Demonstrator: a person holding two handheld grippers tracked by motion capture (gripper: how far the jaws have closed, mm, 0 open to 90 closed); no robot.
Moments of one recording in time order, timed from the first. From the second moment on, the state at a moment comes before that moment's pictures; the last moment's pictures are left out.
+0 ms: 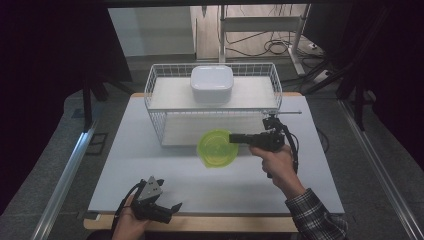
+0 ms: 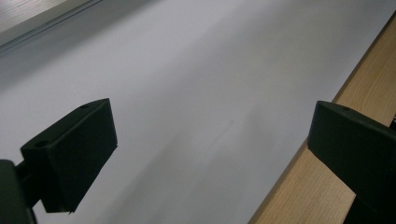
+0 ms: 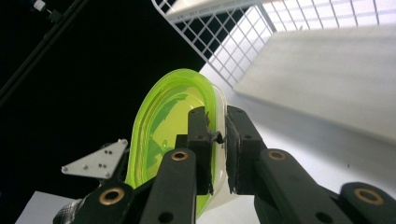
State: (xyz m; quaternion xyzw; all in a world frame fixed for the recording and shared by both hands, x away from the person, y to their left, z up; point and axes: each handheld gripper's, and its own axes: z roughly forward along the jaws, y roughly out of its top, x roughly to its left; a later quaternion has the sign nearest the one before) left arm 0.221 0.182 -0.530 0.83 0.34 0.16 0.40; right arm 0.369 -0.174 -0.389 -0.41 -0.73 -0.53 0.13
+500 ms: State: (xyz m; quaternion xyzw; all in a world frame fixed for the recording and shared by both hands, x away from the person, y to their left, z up) left arm 0.222 0.182 -0.530 0.83 0.35 0.16 0.40; right arm 0.385 -0.172 -0.352 -0.41 -0.71 -0.56 0.11
